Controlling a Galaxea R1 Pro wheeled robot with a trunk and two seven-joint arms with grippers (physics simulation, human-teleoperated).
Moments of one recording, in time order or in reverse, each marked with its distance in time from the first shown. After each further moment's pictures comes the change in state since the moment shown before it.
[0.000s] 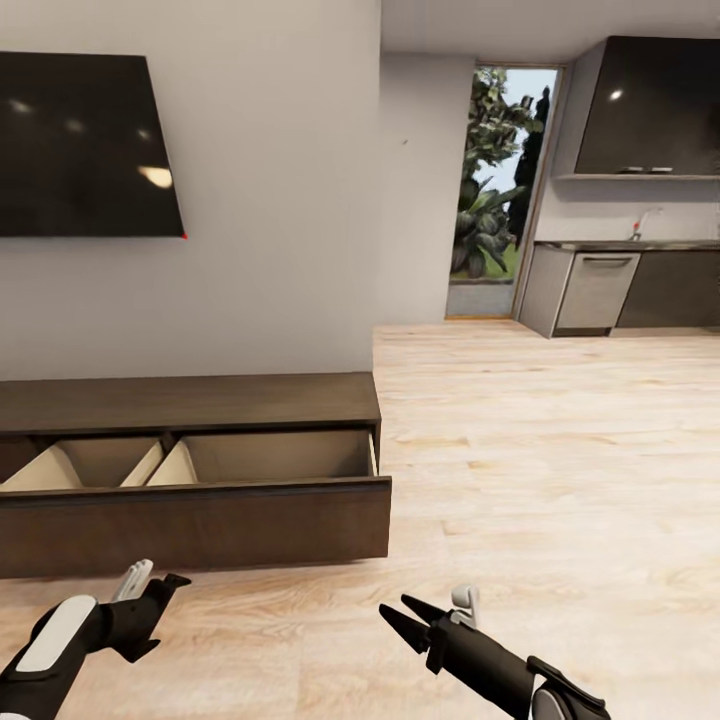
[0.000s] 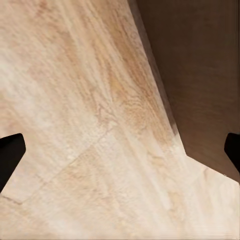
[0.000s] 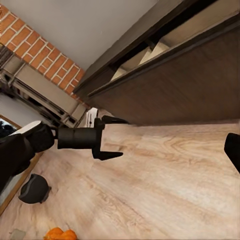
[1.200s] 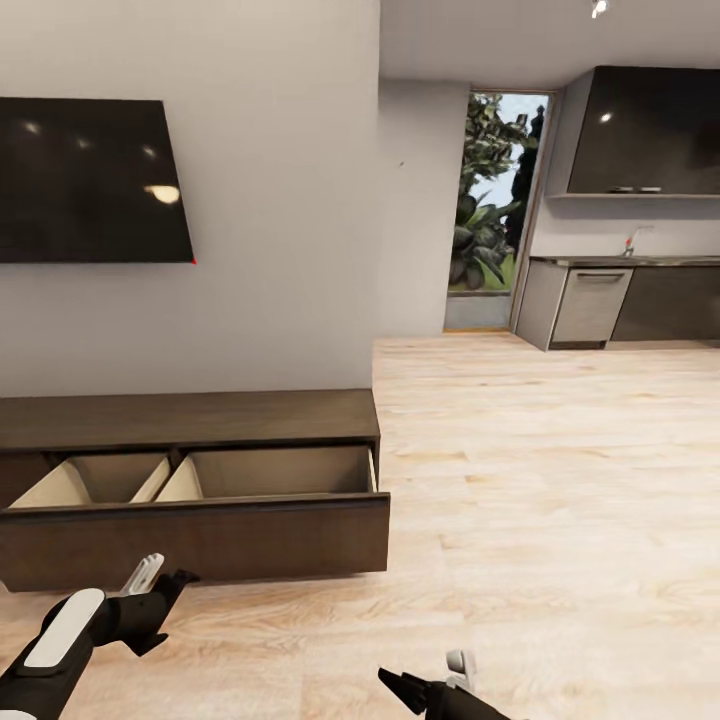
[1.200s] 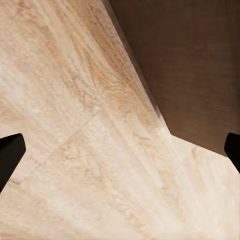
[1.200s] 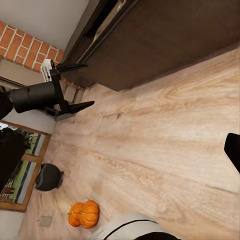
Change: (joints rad) left arm 0.000 -0.001 -0.053 -0.035 0.007 0.027 0.004; right arm 0.000 0.000 0.005 0.320 0.004 -0.014 0.002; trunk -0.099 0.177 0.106
